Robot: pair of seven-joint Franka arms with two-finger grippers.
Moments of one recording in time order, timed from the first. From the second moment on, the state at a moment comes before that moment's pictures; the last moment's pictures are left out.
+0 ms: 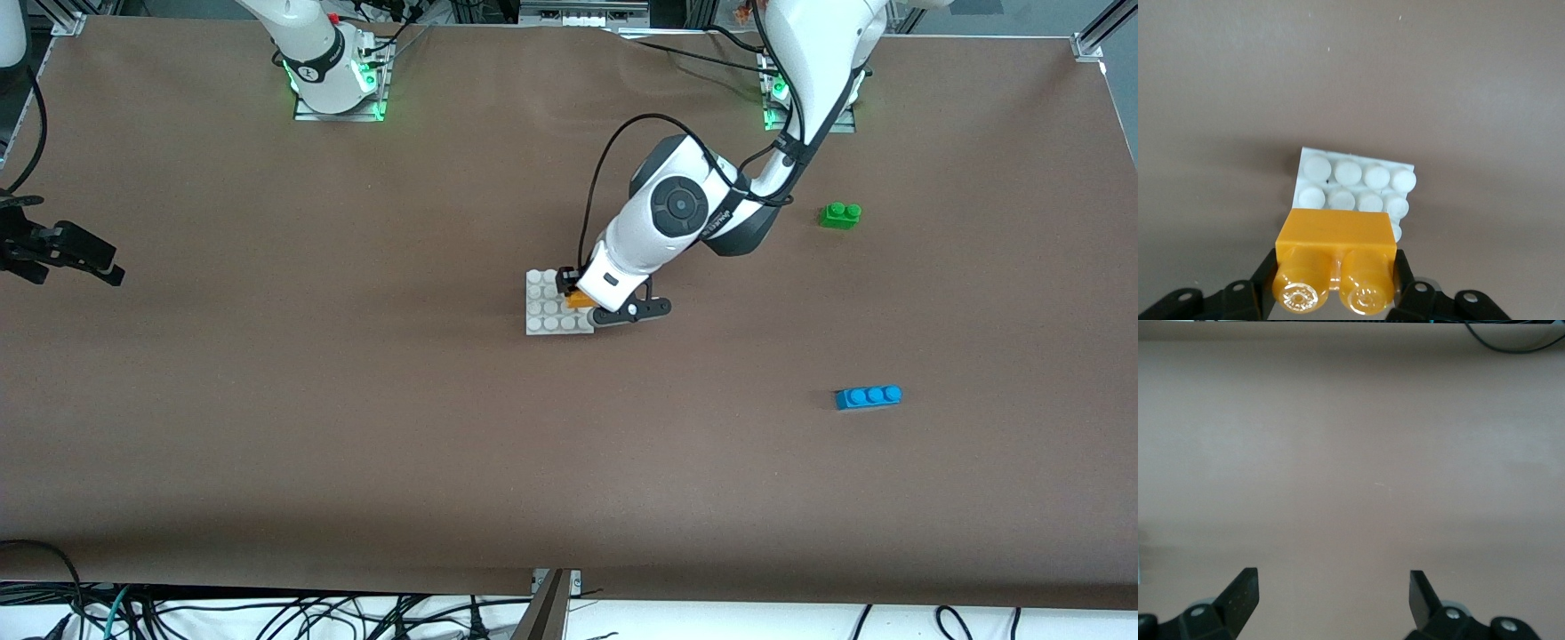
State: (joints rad) left arm -0.46 0.58 -0.27 -1.67 -0.22 2.32 -0.80; right arm 0.08 0.11 -0.17 -1.56 0.02 1.77 -0.10
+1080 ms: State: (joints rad) left arm -0.50 0.73 -0.34 -1.57 -0.09 2.29 -0.86; right arm 0.04 0.11 -0.13 -1.57 0.01 1.74 -0.14
